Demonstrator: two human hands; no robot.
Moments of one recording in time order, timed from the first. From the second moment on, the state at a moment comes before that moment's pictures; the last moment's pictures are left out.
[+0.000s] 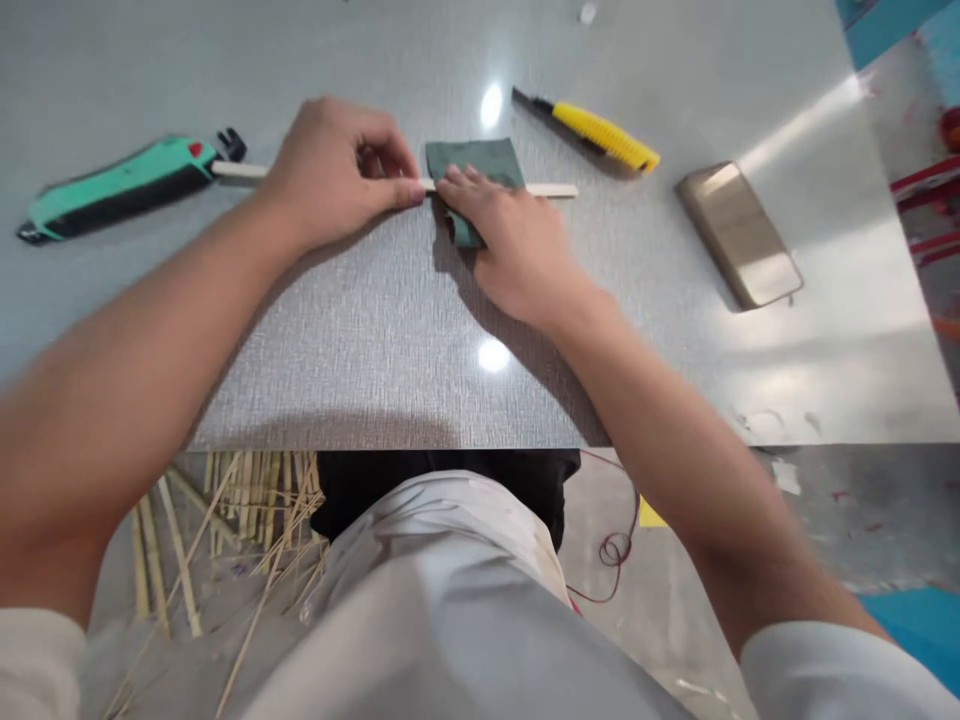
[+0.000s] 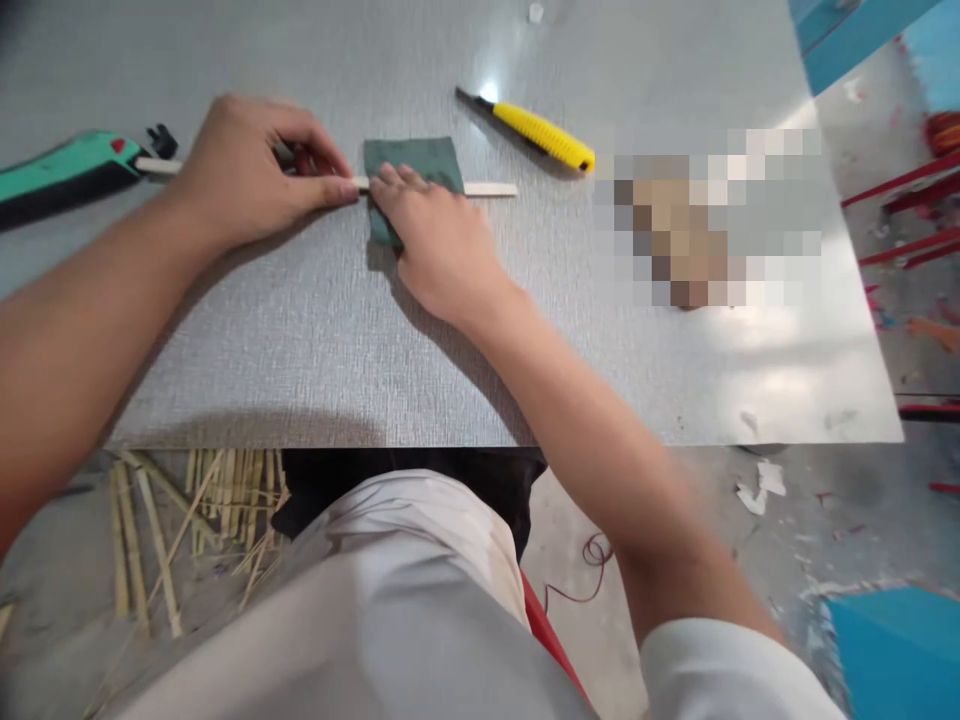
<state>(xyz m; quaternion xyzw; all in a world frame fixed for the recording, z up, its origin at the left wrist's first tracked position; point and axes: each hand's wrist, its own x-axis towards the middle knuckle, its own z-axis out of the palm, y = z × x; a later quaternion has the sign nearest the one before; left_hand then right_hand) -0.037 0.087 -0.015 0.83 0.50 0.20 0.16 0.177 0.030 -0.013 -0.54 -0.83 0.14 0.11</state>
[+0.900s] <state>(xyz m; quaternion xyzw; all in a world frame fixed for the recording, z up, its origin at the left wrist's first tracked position) -0.038 0.088 -0.020 0.82 0.49 0.20 0.18 0.182 0.026 -0.008 -0.56 -0.82 0.10 0.09</state>
